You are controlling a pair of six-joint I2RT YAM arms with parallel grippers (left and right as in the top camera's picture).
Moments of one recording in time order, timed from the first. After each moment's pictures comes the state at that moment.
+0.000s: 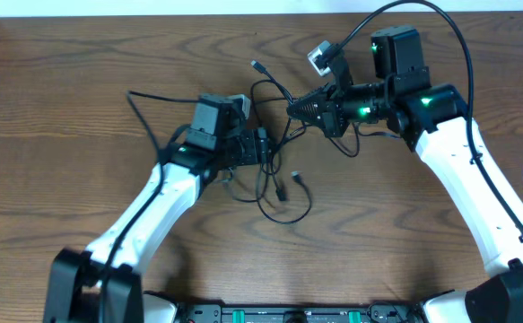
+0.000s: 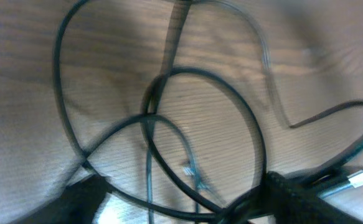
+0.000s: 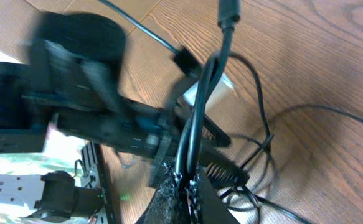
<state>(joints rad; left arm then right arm) -0.35 1.51 0.95 -0.36 0.33 -0.45 0.33 1.60 1.45 -0.64 -0.91 -0.03</state>
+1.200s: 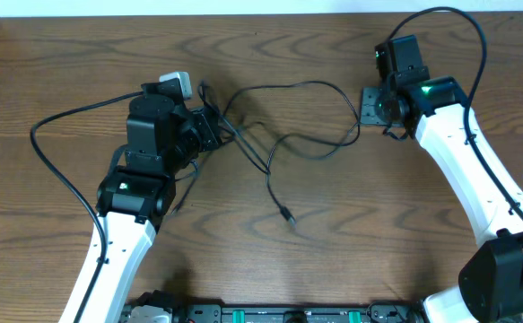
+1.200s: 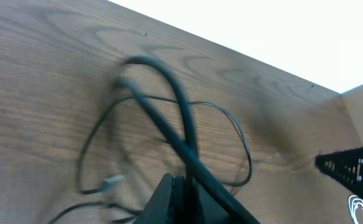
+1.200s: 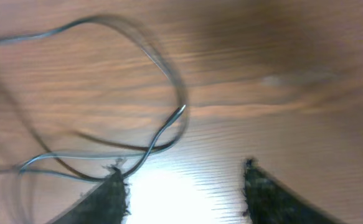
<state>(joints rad) -0.20 1.16 0.95 -0.35 0.21 -0.52 0.26 1.69 1.44 -0.86 0.05 0.33</state>
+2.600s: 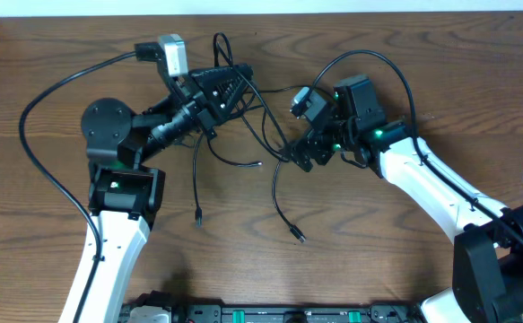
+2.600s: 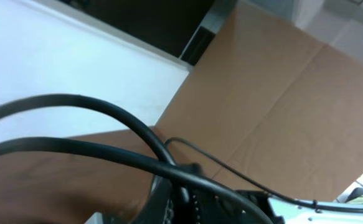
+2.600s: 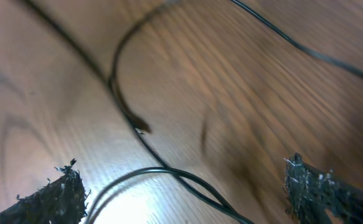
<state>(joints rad) -0.12 1.16 0.94 0.44 0.88 -0.75 0.42 1.69 1.11 -0.32 -0.46 -0.26</state>
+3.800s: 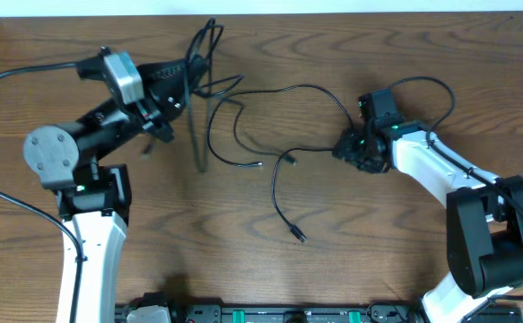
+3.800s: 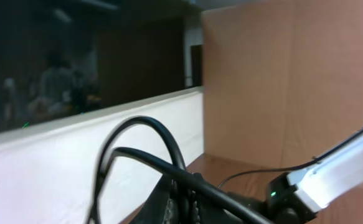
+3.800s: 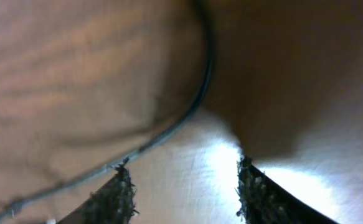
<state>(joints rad) 0.12 1.16 0.94 0.74 1.10 -0.47 0.26 1.81 1.05 -0.46 -0.20 0.70</state>
